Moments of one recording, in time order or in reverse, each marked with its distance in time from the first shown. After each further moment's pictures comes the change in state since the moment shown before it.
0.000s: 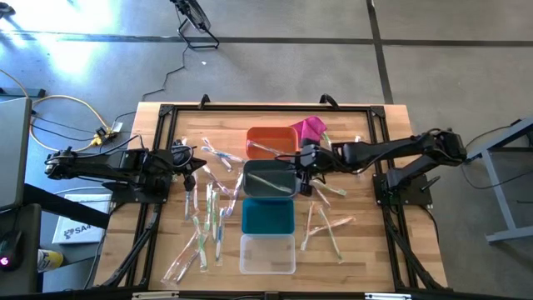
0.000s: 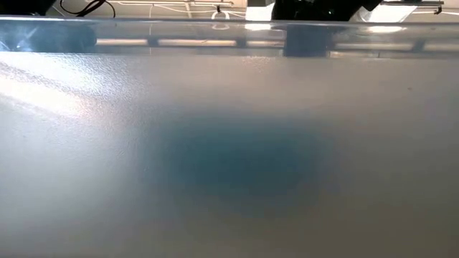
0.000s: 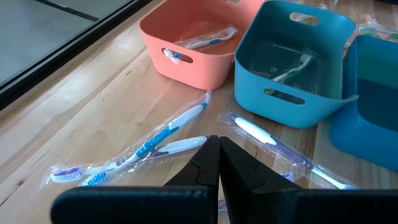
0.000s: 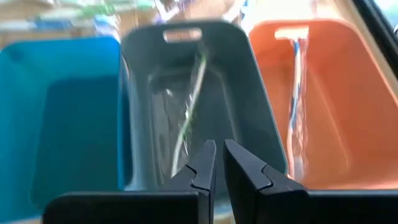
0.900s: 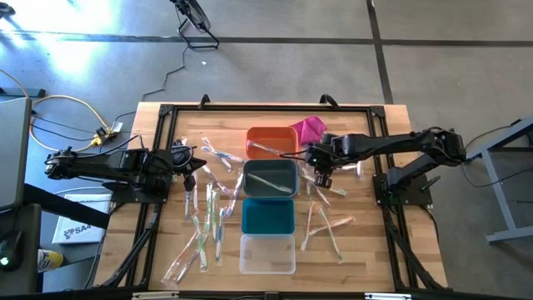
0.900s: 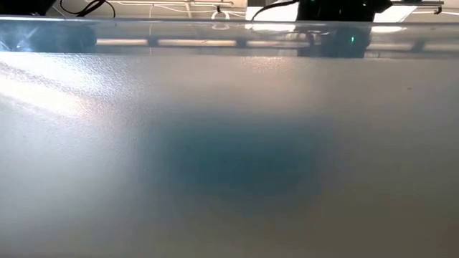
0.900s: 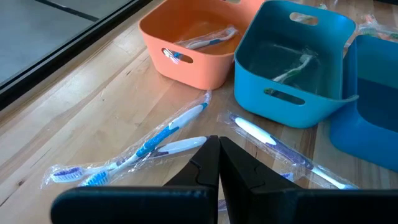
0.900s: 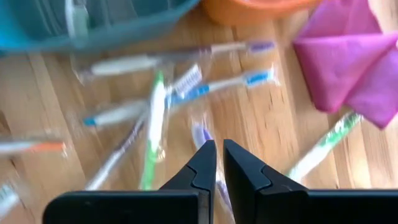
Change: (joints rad) left arm 0.000 0.000 0.000 0.000 0.000 0.000; right arm -0.101 0.000 0.000 -0.503 0.067 0.053
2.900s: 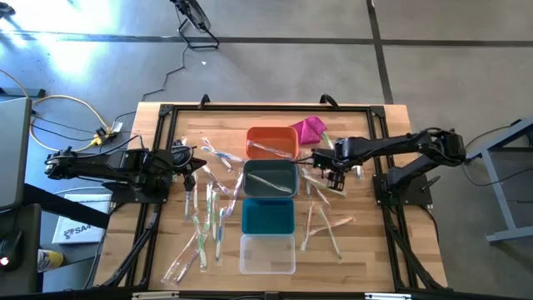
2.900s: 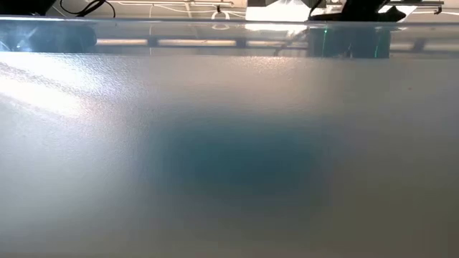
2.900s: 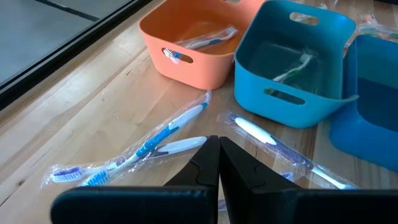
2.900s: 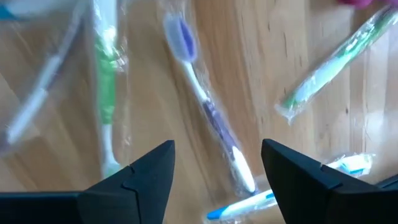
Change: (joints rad) left arm 0.000 0.000 0.000 0.000 0.000 0.000; right arm -0.031 0.001 -0.121 -0.140 0.023 0.034
